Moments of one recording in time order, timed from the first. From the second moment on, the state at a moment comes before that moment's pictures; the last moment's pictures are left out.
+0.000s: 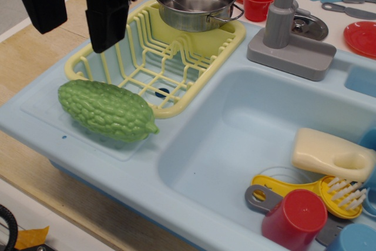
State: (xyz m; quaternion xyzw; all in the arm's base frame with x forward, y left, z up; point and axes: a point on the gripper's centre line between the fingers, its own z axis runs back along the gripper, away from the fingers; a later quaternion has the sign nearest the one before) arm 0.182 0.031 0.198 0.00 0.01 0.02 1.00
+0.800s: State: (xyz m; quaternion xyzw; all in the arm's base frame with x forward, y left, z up) arm 0.162 0.019 0.184 0.00 -0.05 -0.28 0.96
